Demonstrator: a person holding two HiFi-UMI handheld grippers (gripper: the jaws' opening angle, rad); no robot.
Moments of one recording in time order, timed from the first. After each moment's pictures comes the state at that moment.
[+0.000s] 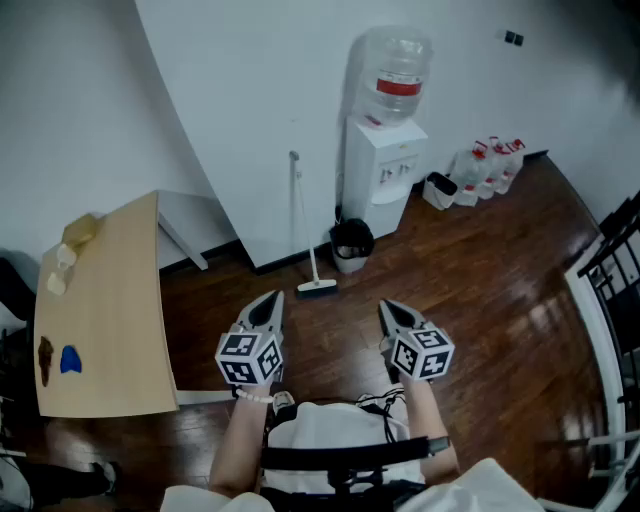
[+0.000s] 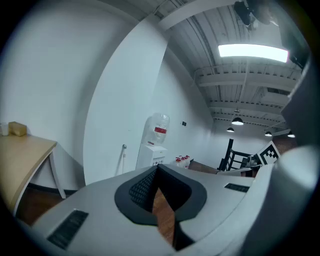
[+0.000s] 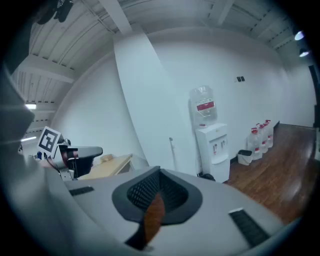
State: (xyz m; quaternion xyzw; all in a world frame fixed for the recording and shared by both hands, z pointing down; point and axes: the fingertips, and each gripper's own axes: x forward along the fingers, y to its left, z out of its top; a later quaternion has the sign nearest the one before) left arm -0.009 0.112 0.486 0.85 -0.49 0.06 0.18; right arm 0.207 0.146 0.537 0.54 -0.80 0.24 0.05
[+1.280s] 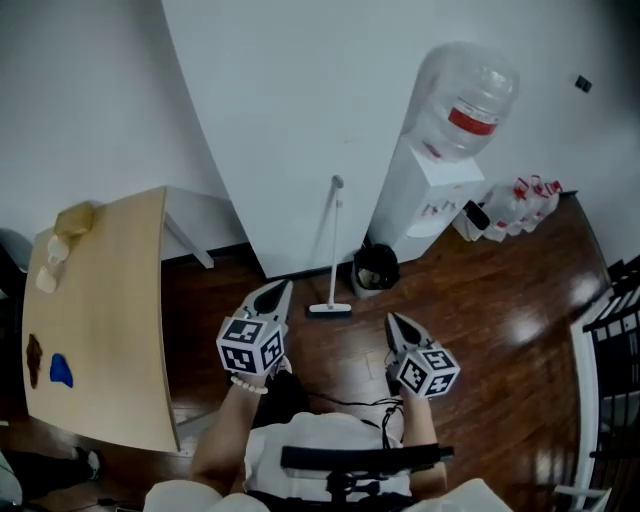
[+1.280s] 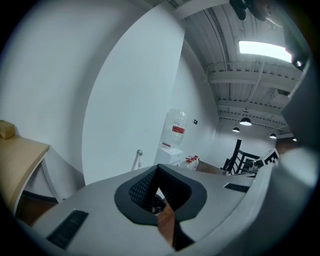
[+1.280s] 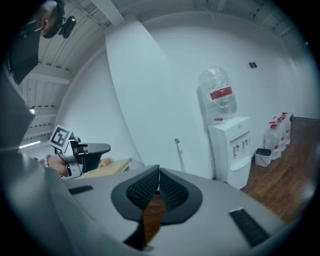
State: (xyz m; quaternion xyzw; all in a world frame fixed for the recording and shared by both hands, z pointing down) left arm -0.066 -0.122 0.513 0.85 -0.49 0.07 0.21; right arm 0.153 -0.066 0.573 0.51 -0.82 0.26 0.04
